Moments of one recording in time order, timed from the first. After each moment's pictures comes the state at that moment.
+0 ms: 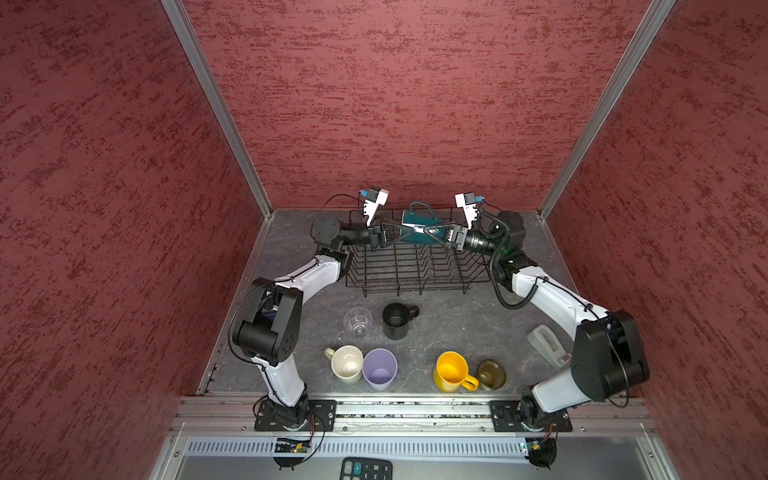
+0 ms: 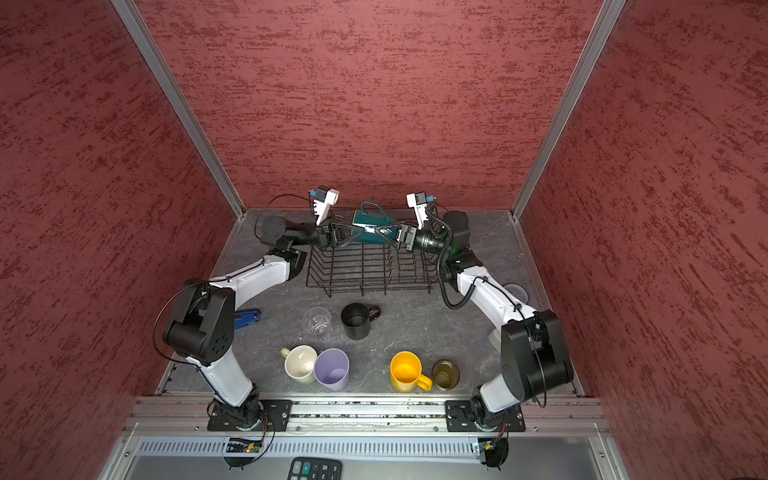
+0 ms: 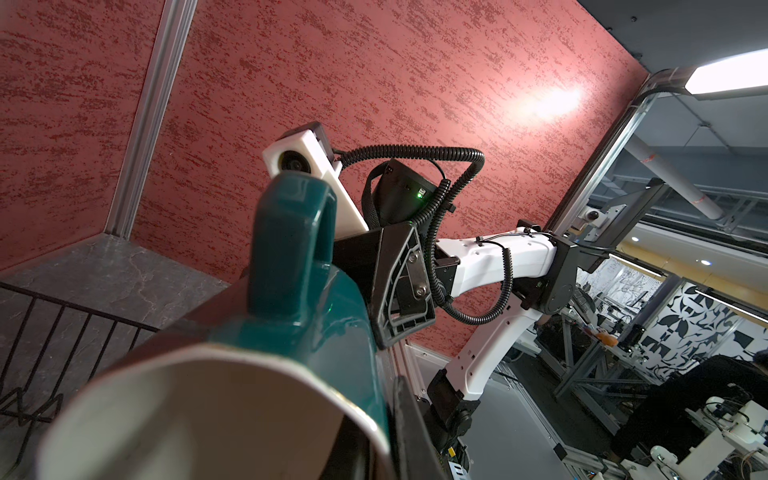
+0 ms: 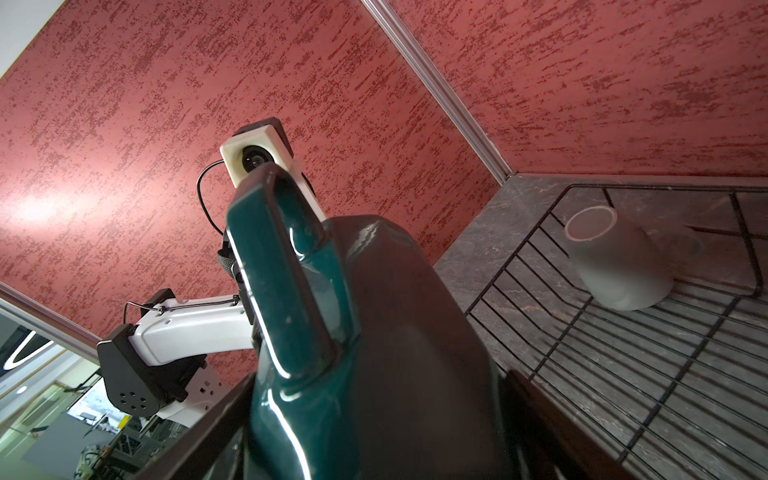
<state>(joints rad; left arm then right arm) -0.33 1.76 1.17 1.19 1.24 -1.06 0.31 1.53 1.08 0.54 -0.94 0.82</state>
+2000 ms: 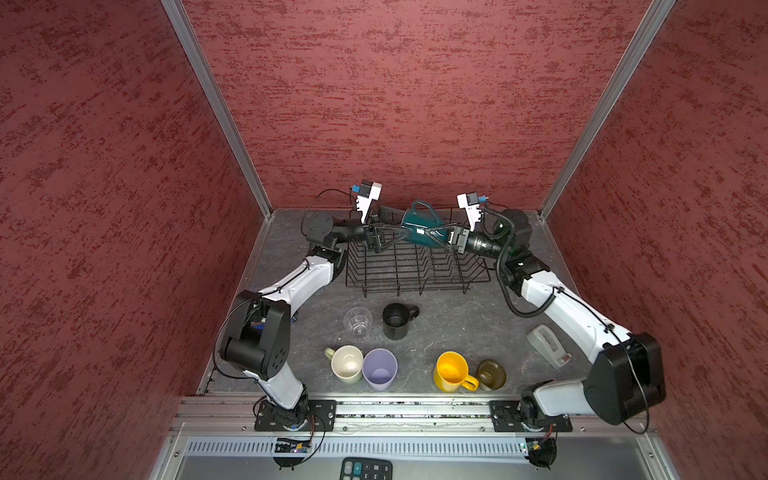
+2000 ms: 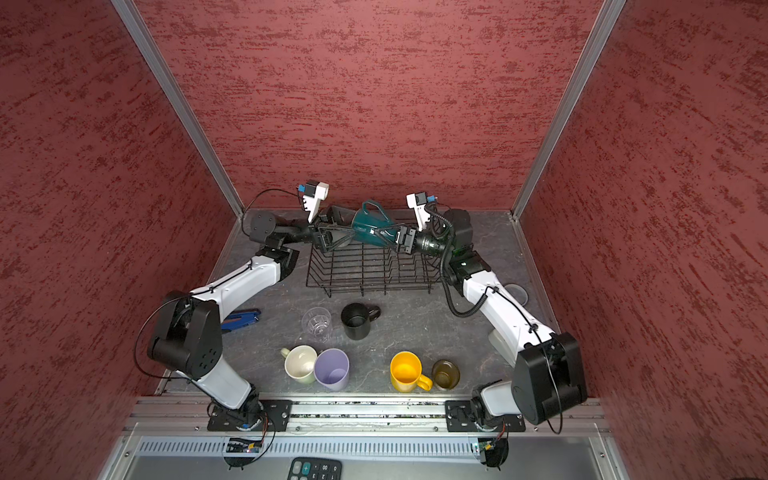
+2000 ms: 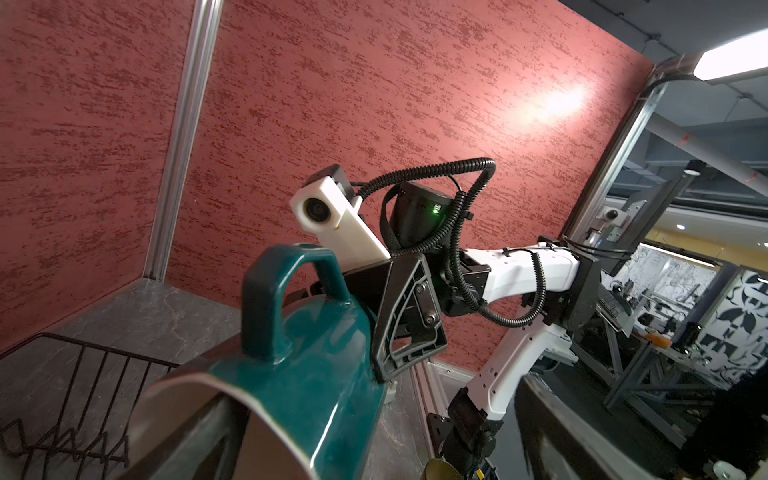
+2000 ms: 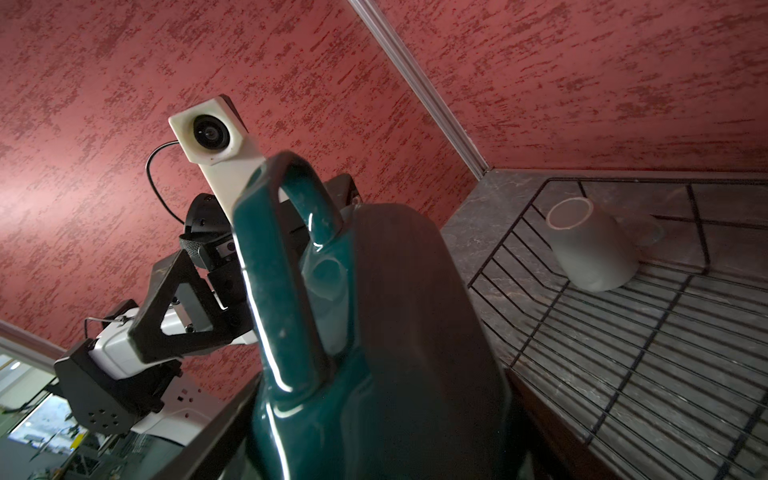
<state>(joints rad) -0.31 1.64 1.17 1.03 1.17 -0.90 0.34 1.39 1.14 0.18 -0.82 0.66</state>
